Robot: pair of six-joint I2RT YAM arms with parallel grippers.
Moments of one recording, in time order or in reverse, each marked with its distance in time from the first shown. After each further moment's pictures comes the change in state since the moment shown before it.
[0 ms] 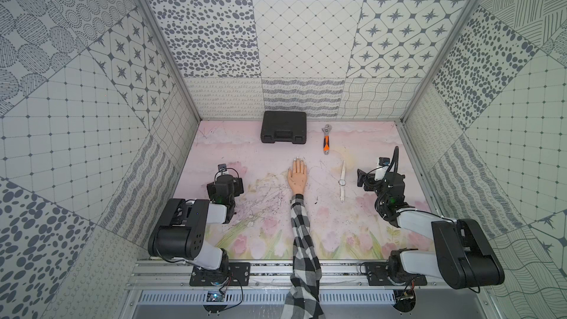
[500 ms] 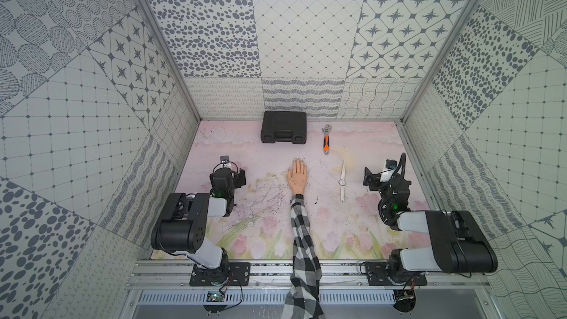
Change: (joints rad) left arm 0.019 0.034 0.062 0.057 0.126 0.037; right arm -0.101 0.182 -0.103 0.392 0.033 -0.041
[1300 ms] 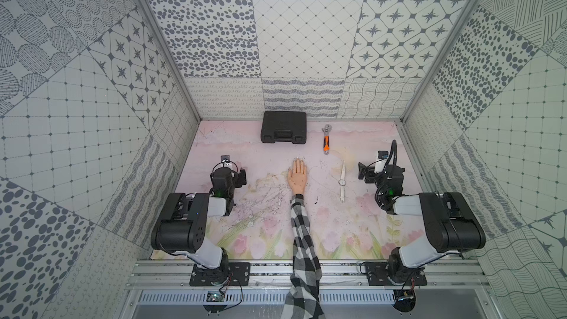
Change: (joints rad) left arm 0.005 0.000 0.005 -0.001 0.029 0.006; right arm 0.027 0.072 0.209 -0.226 -0.082 -0.045
